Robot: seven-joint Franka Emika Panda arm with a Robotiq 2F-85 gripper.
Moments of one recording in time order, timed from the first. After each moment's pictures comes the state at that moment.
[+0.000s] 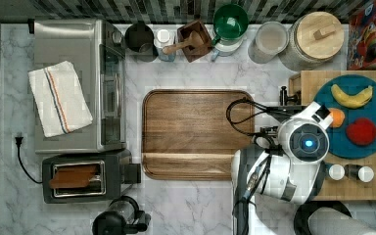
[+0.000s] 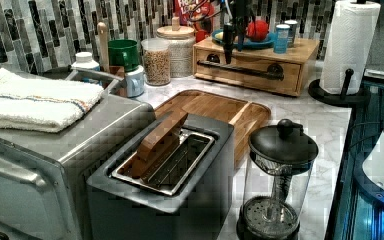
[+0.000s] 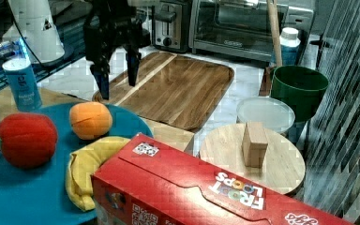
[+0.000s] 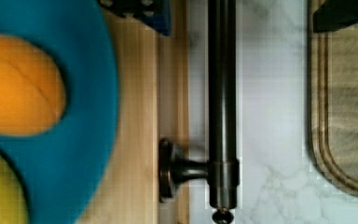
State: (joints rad) arm -0.21 0.10 -0.22 -2.33 -0.24 1.02 -1.02
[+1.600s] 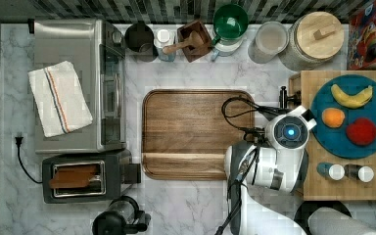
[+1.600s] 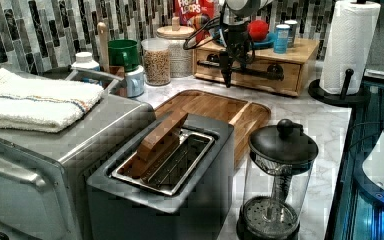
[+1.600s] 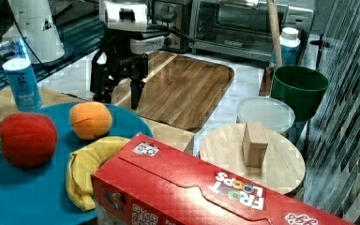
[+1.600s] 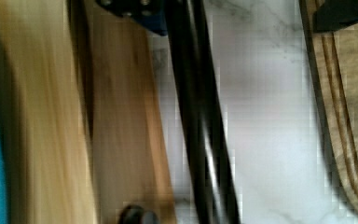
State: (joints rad) arm -0.19 0.24 -0.21 -2.32 -0.24 1.02 -0.81
